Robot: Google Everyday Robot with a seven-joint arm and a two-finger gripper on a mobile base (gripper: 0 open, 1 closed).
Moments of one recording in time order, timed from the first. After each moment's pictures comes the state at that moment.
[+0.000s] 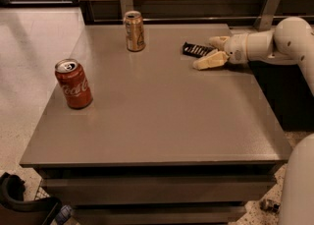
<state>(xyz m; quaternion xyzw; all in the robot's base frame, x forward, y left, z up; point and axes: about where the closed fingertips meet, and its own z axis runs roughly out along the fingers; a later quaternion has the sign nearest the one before) 0.756 -0.177 0.805 -0.43 0.72 0.27 0.47</state>
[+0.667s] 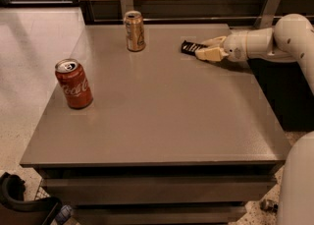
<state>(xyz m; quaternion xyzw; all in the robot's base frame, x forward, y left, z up) 0.756 -0.176 0.815 -0.43 0.72 0.27 0.47</state>
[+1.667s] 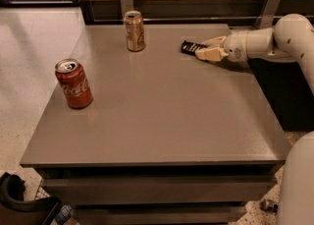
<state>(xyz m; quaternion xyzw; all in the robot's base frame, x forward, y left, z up) 0.756 -0.176 0.815 -0.43 0.72 0.27 0.47</state>
